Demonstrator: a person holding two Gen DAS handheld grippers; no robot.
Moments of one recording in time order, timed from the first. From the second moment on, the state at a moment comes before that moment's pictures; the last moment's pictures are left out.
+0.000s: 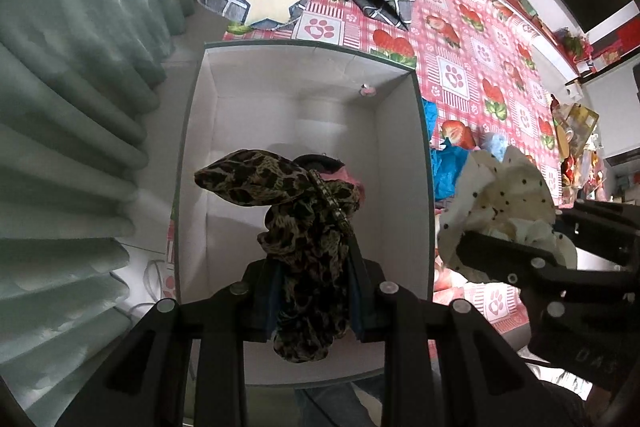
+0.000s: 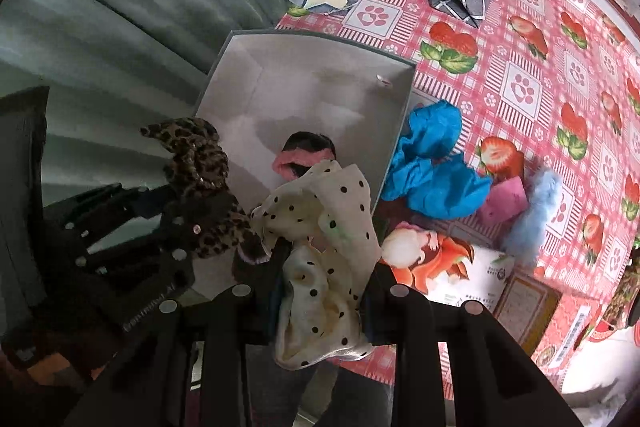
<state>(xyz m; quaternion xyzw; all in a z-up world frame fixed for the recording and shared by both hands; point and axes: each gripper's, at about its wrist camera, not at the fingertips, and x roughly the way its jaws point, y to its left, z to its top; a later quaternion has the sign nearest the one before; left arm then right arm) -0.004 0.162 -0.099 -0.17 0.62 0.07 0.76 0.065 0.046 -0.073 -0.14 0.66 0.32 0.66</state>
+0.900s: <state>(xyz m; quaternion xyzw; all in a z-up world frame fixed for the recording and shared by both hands) -0.010 0.167 -0.085 -0.18 0.58 0.03 0.79 0.089 0.075 -0.070 -0.09 0.66 0.32 0.68</state>
